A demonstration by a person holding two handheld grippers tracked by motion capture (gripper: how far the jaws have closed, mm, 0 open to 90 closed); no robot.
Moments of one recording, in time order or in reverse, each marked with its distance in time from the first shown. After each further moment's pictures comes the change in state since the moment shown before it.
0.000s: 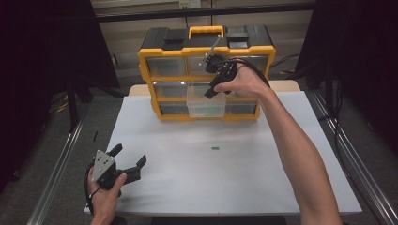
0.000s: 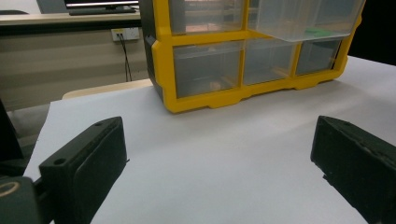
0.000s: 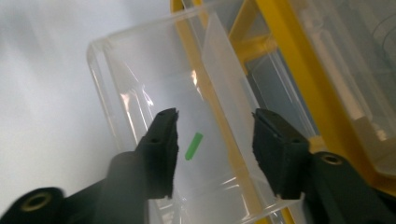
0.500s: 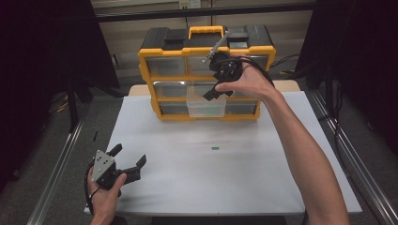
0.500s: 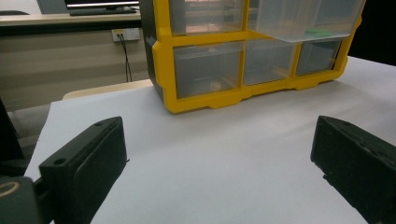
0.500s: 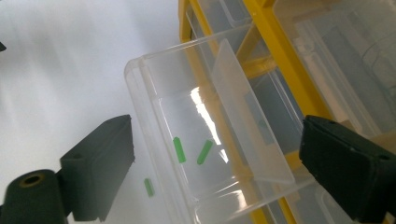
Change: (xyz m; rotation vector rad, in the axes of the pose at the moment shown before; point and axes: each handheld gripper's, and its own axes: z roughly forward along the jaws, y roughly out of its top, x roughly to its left) left arm 0.000 0.000 0.000 0.000 0.001 0.001; right arm 0.012 -0.007 -0.022 -0.095 -0.008 -0.021
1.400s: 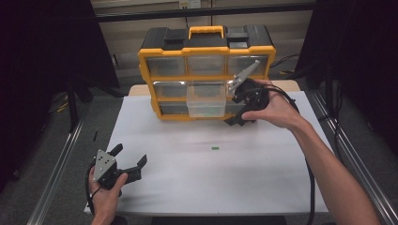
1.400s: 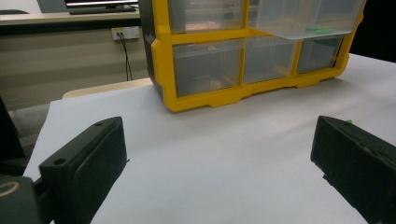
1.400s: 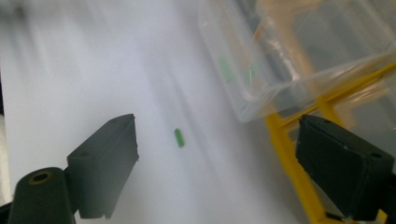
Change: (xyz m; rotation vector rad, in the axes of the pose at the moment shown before) left arm -0.002 0.000 0.002 0.014 0.006 -0.003; right arm 0.032 -0.087 -0.011 -0.032 0.049 -0.014
